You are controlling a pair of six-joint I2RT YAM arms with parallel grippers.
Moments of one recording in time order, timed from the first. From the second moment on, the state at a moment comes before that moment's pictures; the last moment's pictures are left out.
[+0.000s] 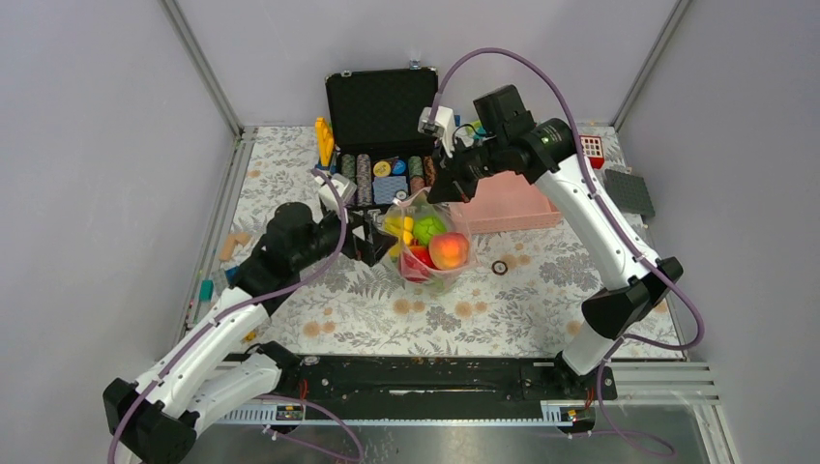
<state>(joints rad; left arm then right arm) -0.55 0.88 0.80 -0.21 0.24 -0.25 0.57 1.67 1.97 -1.11 -0.70 -0.34</state>
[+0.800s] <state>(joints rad) -0.45 1.00 0.79 0.11 0.75 -0.10 0.57 1.74 2.06 -1.29 -0.84 -0.57</state>
